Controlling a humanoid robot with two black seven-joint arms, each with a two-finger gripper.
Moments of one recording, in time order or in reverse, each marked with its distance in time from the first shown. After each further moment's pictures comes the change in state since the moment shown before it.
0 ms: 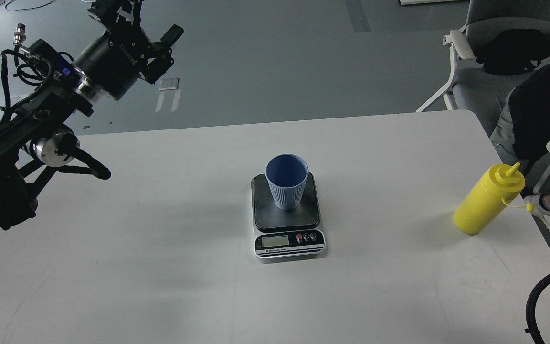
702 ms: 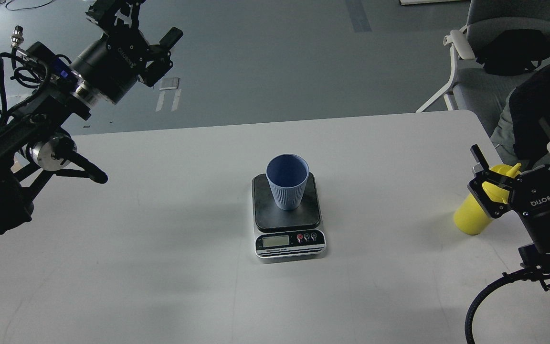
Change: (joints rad) left arm 0.021 0.025 -0.011 -0.035 0.008 0.001 0.000; right arm 0.004 0.000 -0.301 0.002 -0.149 0.000 0.000
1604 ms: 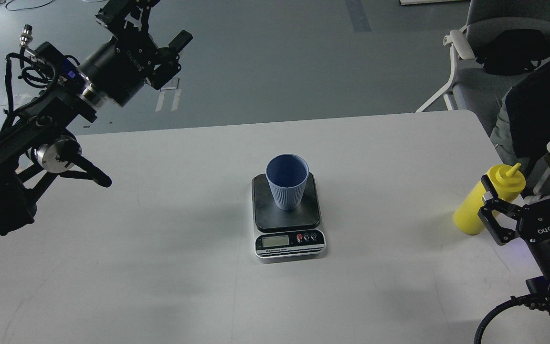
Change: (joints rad) left arm 0.005 -0.002 0.006 -0.035 0.024 0.001 0.000; right arm -0.079 0.000 0.032 -0.112 0.041 0.000 0.000
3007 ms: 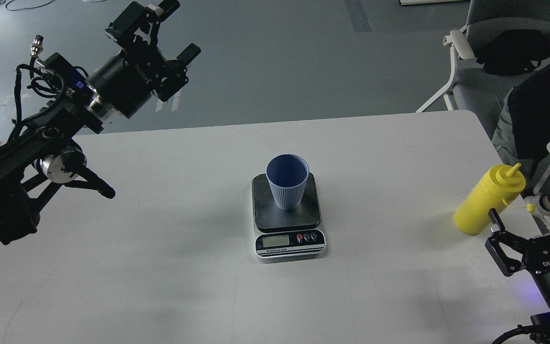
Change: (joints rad) left arm 0.042 0.001 -0.011 -0.050 0.029 0.004 0.000; right arm -0.088 0.000 0.008 -0.107 0.052 0.000 0.000
